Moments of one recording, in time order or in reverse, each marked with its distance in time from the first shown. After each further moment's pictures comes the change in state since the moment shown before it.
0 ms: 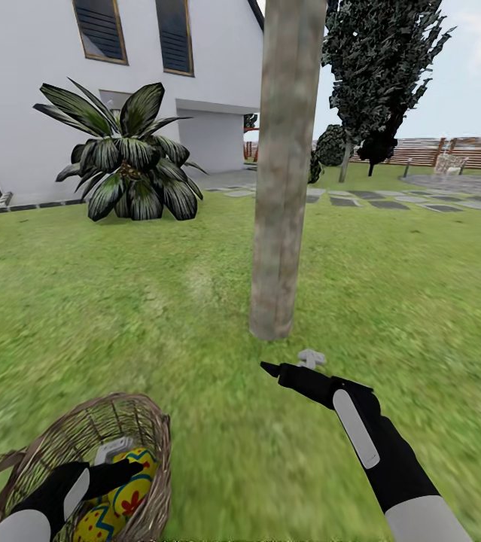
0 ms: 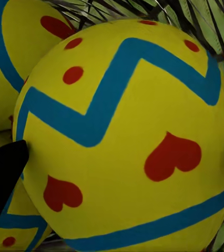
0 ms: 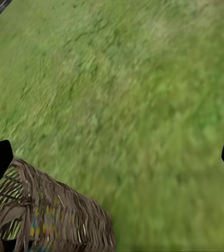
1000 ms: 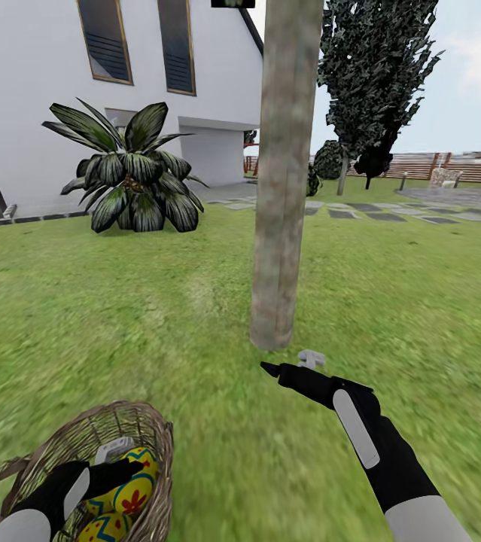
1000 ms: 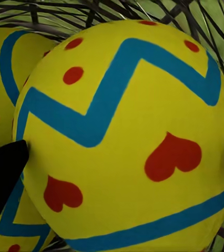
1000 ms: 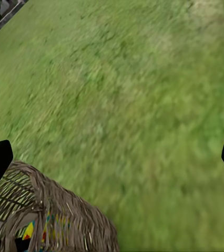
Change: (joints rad) left arm 0.000 0.000 0.000 -0.003 0.002 0.000 -0.002; right arm 0.000 0.000 0.000 0.000 0.000 0.001 0.000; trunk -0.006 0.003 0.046
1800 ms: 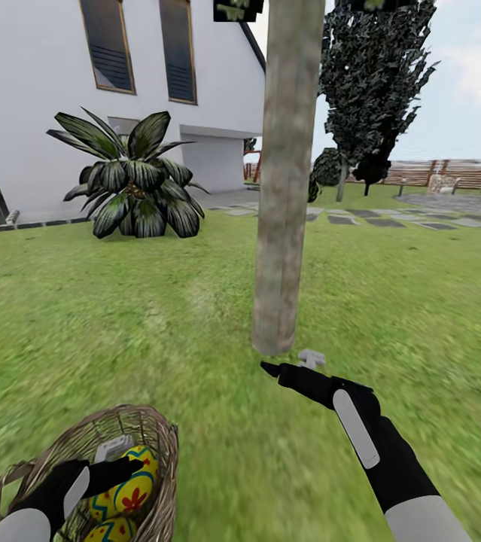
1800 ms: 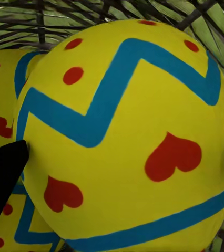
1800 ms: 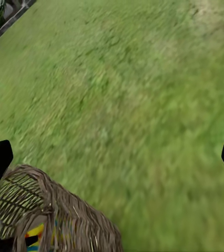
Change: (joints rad) left arm 0.000 0.000 0.000 -0.009 0.002 0.001 -0.002; right arm 0.000 0.000 0.000 0.000 0.000 -0.001 0.000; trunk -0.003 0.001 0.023
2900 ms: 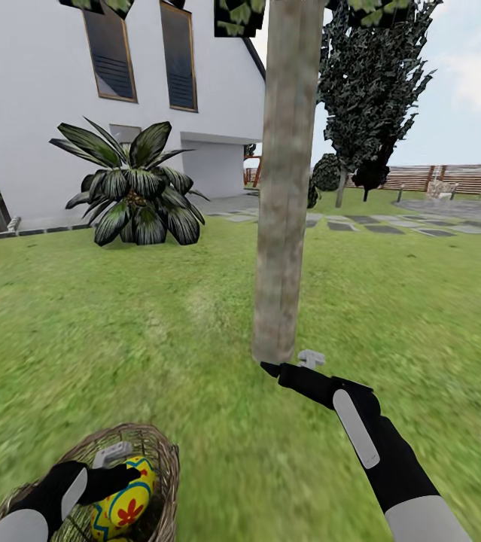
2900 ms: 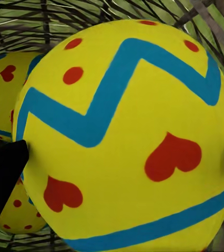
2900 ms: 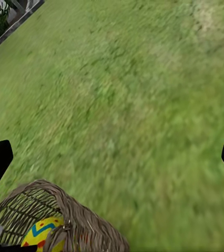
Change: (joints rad) left arm 0.000 0.009 -0.004 0.009 -0.011 0.082 0.009; right arm 0.000 0.000 0.000 0.000 0.000 0.001 0.000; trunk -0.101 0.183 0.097
